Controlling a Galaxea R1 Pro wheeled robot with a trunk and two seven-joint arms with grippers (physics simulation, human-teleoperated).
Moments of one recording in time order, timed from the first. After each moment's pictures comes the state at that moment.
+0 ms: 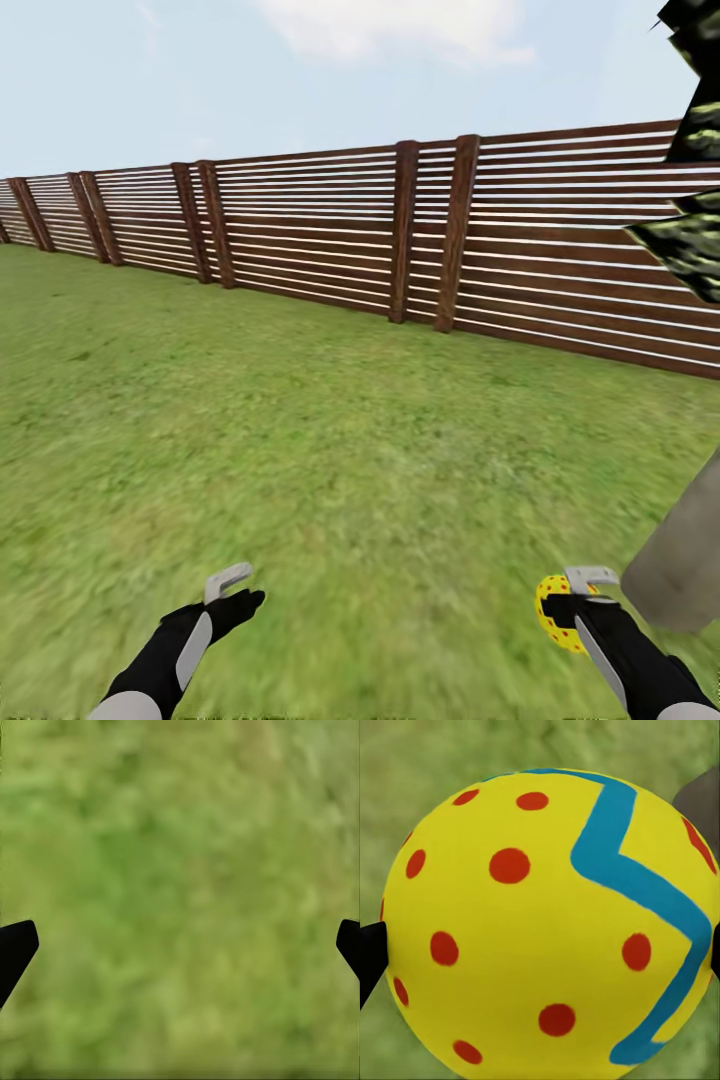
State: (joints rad) left arm -0.51 -0.03 0.31 -0.55 0.10 0.37 -0.06; right arm -0.46 -0.25 0.02 -0.67 -0.07 0.43 -0.11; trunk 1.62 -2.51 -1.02
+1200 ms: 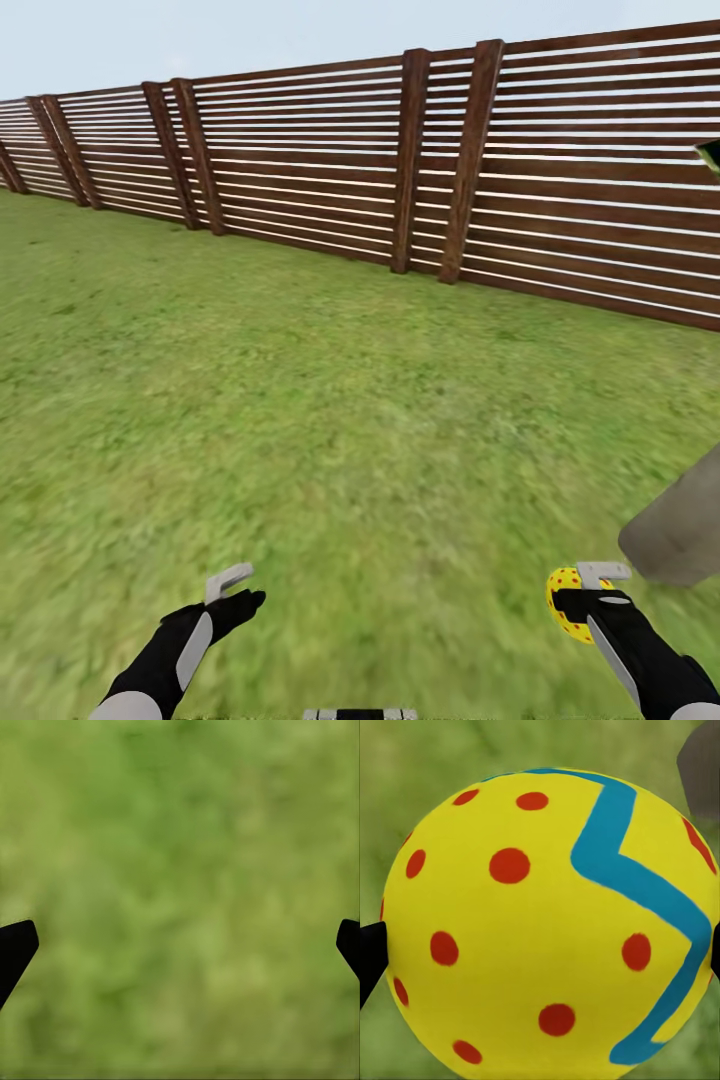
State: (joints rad) left arm -0.51 -0.03 0.31 -0.55 0.10 0.37 -0.06; right arm -0.46 -0.29 0.02 -0.67 -0.07 0.38 -0.11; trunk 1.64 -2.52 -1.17
